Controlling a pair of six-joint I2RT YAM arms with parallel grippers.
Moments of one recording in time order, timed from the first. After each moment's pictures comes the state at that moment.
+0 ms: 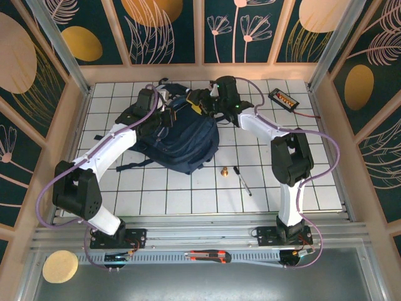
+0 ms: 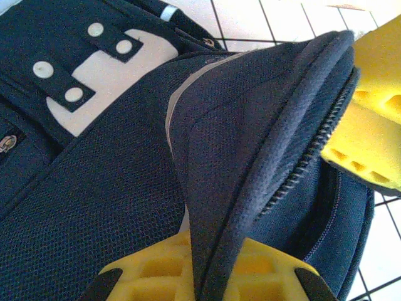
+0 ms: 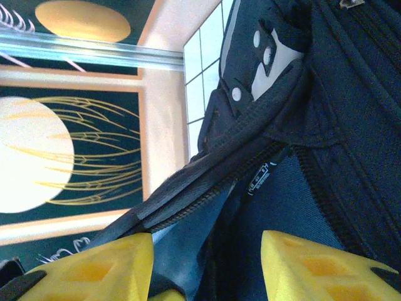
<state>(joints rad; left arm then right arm) -0.40 1.58 1.28 -0.38 0.11 -0.38 0.51 1.98 1.59 -0.07 -0.54 1.10</state>
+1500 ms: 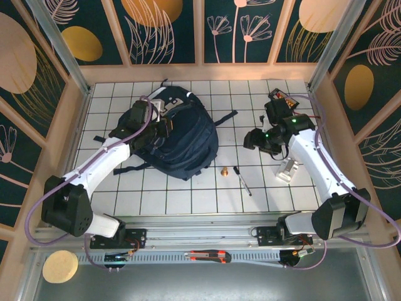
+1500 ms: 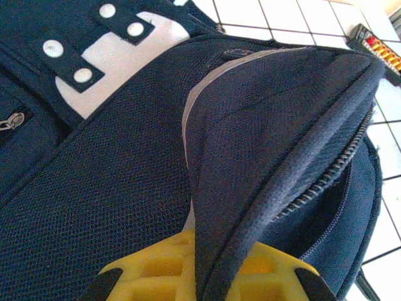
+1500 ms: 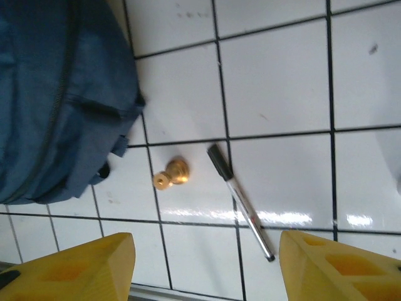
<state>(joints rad) -0.41 1.43 1.08 -0.32 0.12 -0.40 0.30 1.34 1.27 -1.13 -0.21 0.43</state>
